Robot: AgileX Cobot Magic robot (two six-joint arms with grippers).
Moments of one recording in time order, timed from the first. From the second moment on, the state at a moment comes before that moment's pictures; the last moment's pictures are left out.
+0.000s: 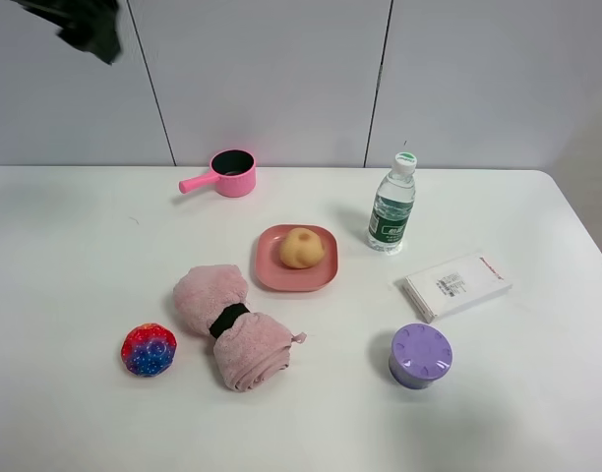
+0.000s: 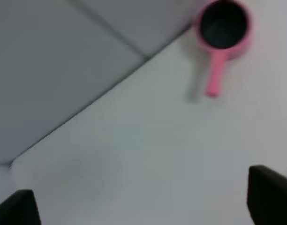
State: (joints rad) left arm -0.32 1.59 -1.84 0.33 1.20 0.23; right arm -0.06 0.00 -0.50 0.01 1.06 0.00
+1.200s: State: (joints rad) left arm 0.02 0.49 -1.33 0.13 1.21 0.25; right arm -0.06 0.00 -0.50 0.01 1.06 0.00
